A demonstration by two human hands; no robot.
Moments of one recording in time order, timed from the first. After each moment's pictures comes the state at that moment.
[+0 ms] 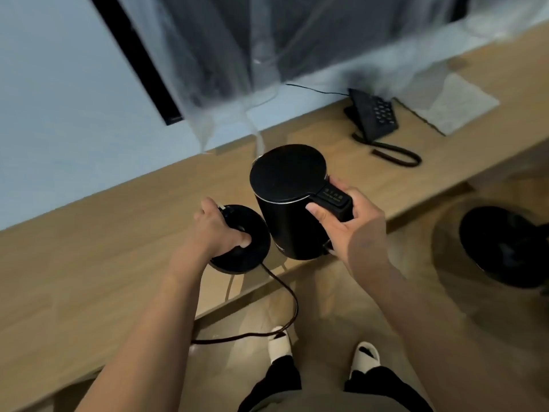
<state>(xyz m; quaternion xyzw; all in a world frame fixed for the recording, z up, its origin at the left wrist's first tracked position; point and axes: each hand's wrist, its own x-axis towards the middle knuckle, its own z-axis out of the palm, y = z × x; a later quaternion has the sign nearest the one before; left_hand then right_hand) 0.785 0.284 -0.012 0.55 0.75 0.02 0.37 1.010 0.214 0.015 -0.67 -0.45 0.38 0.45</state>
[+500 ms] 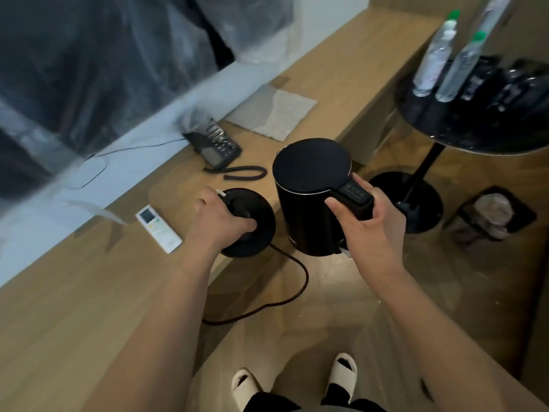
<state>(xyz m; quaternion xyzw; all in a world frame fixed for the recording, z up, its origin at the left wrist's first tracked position) 1.131 0.239 0.031 0.71 0.62 0.07 0.33 1.301 0.069 0.042 -0.75 -0.25 0.20 0.58</state>
